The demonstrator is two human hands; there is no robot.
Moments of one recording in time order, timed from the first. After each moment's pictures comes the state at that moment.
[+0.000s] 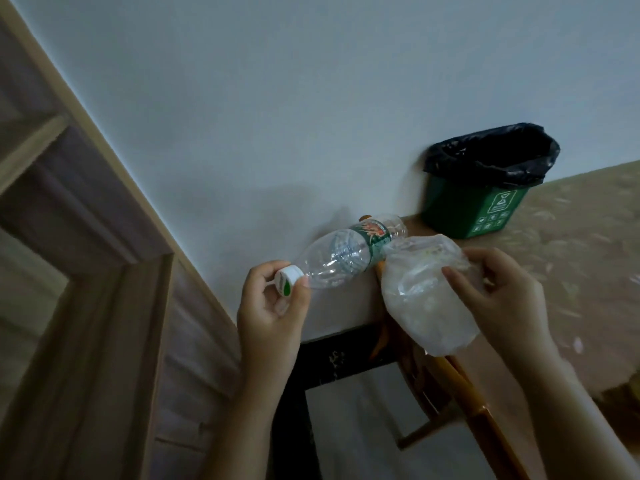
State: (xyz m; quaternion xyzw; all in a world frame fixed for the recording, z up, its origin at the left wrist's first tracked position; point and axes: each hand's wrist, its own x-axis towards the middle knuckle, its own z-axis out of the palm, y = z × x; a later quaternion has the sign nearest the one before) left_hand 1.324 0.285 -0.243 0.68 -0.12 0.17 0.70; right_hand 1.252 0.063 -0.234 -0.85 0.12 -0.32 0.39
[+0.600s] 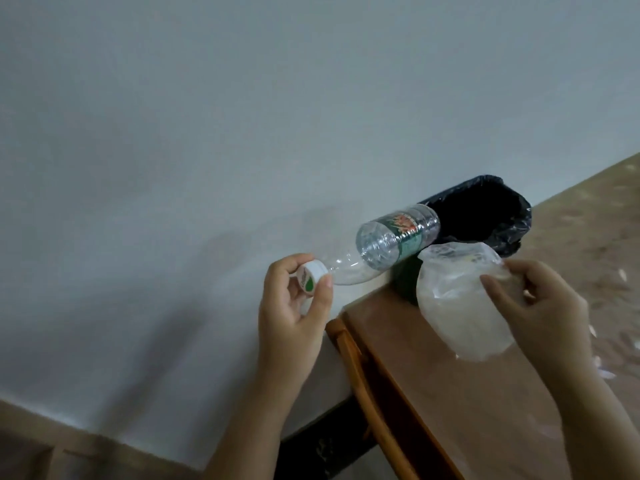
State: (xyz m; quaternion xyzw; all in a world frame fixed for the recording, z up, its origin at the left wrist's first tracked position) left_hand 1.523 0.141 -0.215 0.66 -0.29 0.07 0.69; right_hand 1.391 -0.065 -0.226 -0.81 0.29 -0.42 0.30
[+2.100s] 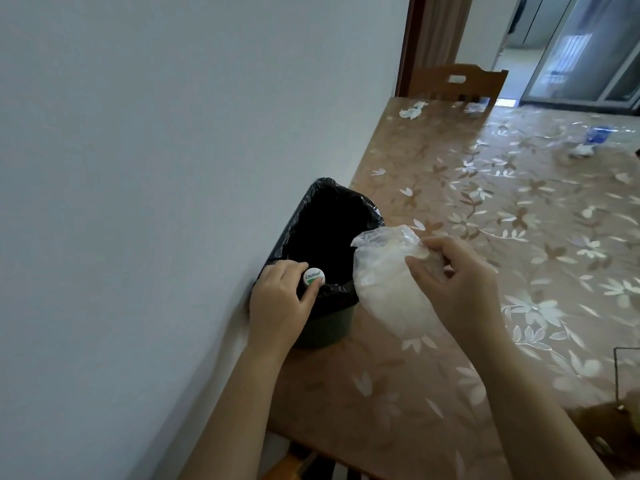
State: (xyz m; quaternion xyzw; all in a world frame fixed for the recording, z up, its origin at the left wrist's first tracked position) left_hand 1.654 -0.116 -0.288 0.69 -0.64 0.03 0.33; right_hand 1.441 -0.155 -0.236 -0.71 0.50 -0.47 0.17
